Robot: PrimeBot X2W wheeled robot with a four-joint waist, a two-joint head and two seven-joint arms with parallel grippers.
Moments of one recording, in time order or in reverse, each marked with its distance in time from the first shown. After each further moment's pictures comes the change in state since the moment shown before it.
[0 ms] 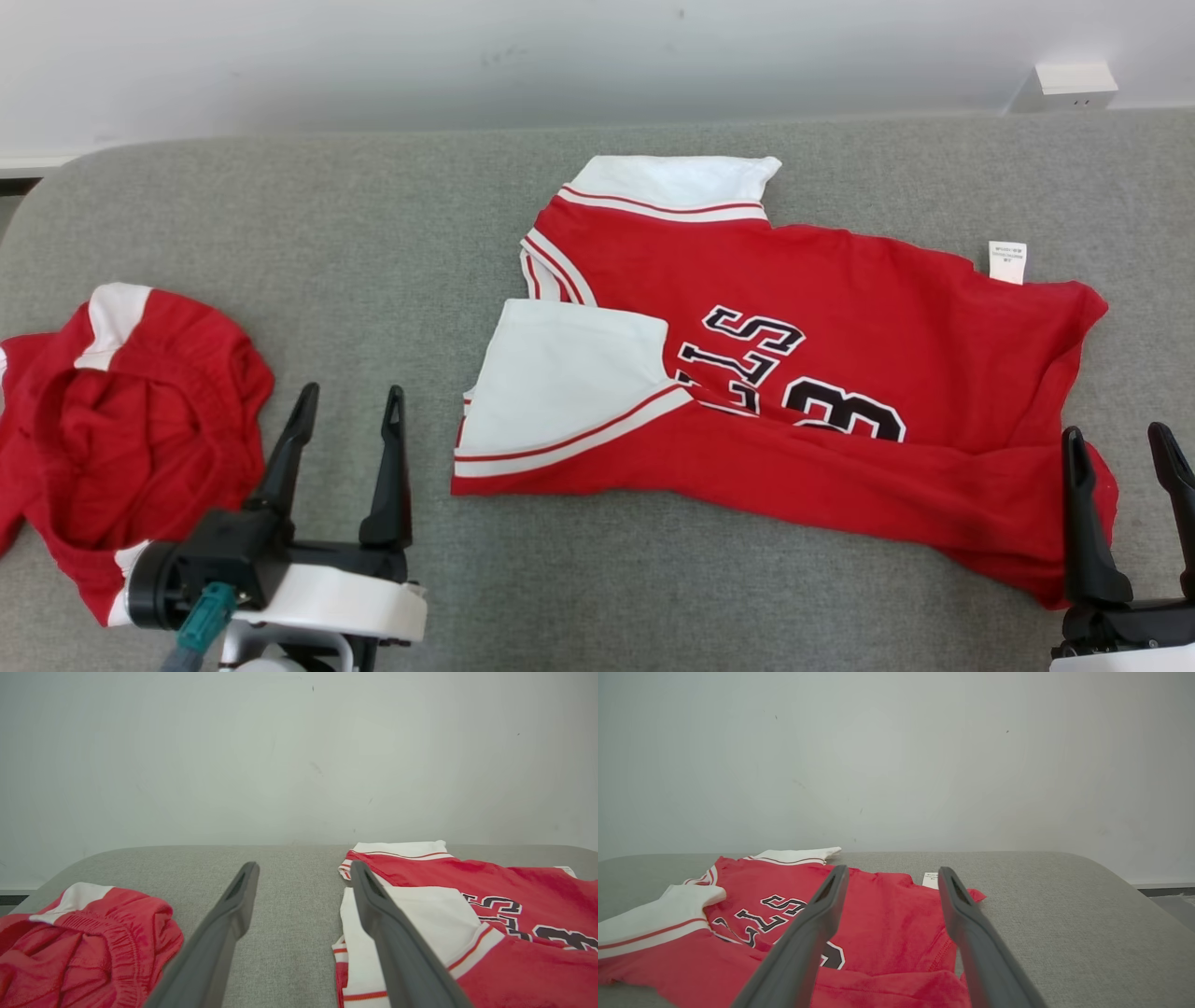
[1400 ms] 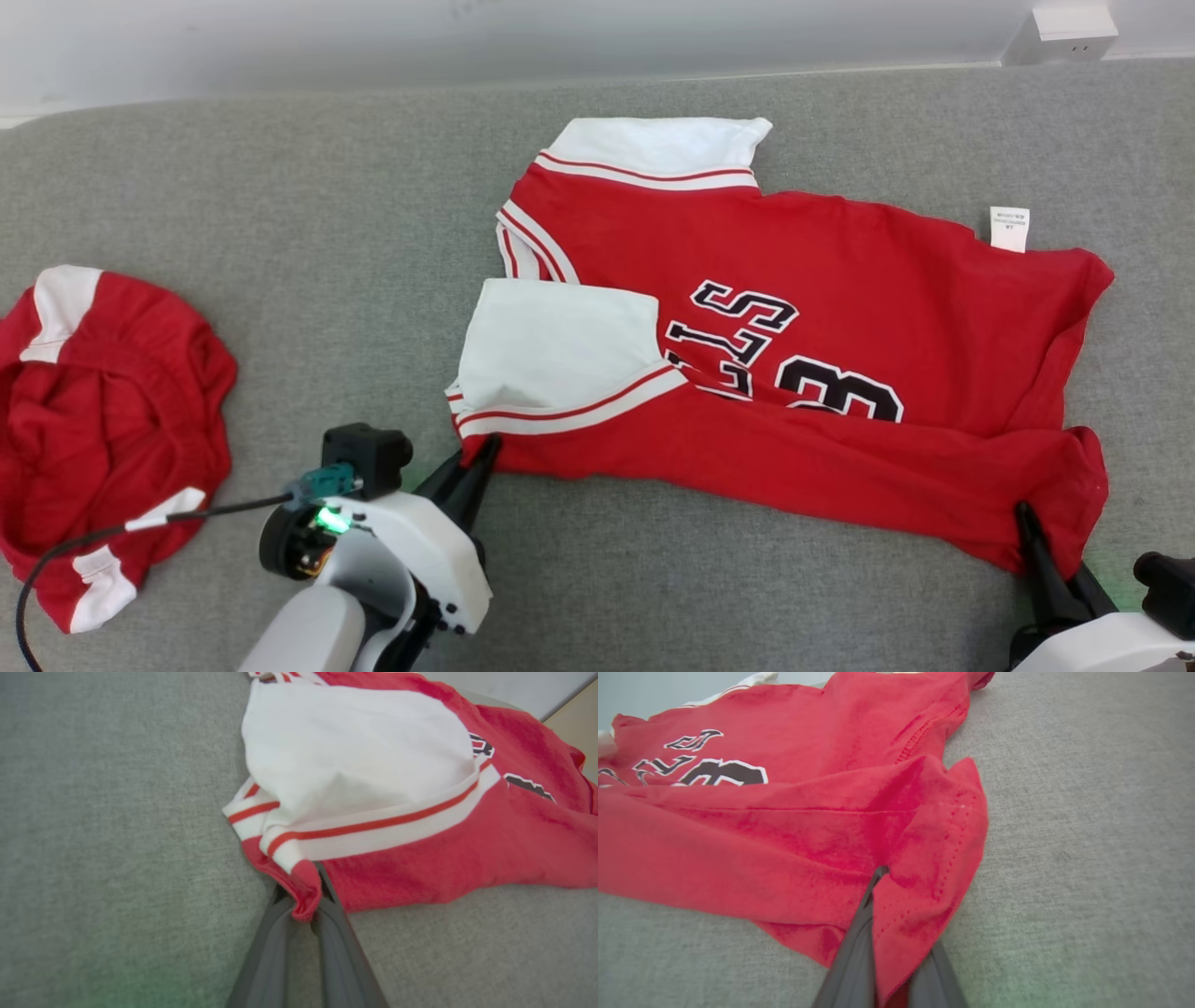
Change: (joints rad) left arm -0.215 0.000 -0.165 0.375 -0.225 -0.293 0.342; right arm -0.127 -0.068 0.103 0.497 0.166 0.000 0.042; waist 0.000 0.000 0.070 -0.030
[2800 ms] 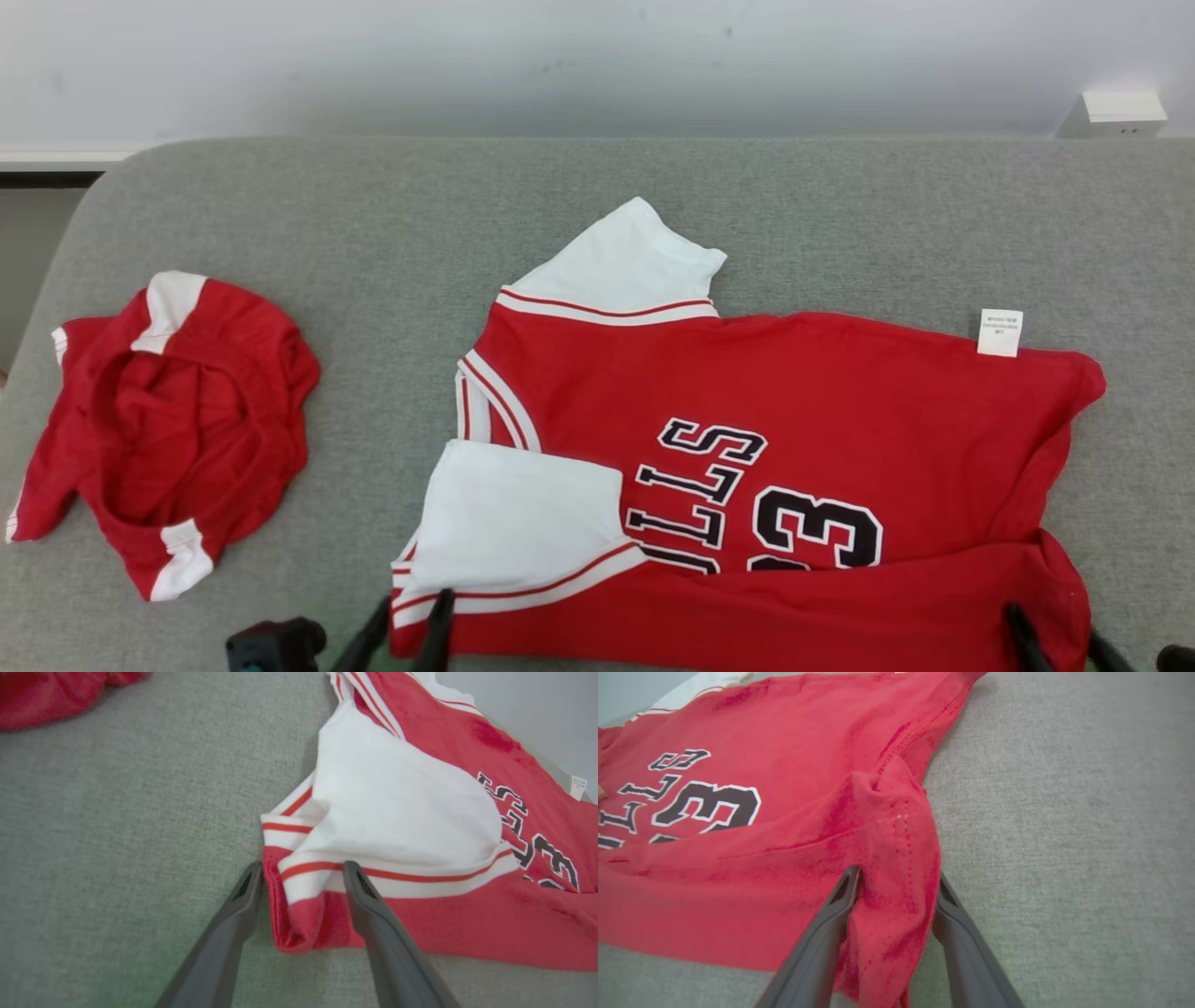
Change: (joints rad) left arm 0.431 -0.009 0.119 -0.276 -0.112 0.212 -0.100; right arm 0.246 -0.067 0.019 -0.225 0.064 0.000 0.136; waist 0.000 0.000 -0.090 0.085
